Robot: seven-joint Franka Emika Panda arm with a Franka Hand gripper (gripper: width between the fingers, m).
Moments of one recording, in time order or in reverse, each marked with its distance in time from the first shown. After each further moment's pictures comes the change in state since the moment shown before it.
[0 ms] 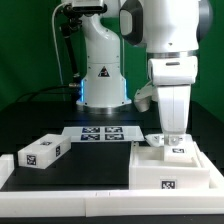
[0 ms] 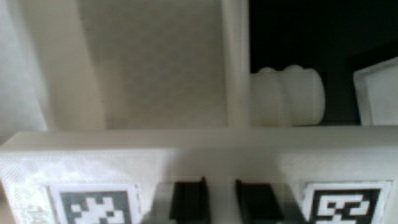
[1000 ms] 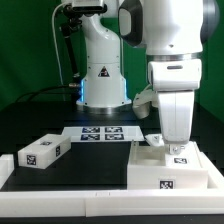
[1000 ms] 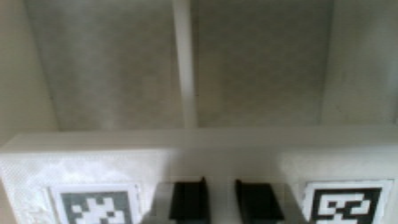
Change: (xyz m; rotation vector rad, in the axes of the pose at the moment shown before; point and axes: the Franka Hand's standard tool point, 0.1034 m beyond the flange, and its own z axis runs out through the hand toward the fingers) arm 0.000 0.042 0.001 0.012 -0.007 0.005
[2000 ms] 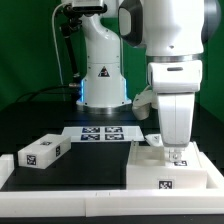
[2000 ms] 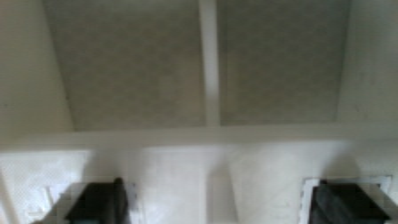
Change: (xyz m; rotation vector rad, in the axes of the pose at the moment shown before) arm -0.002 0.006 -0.001 0.007 -0.004 0.002
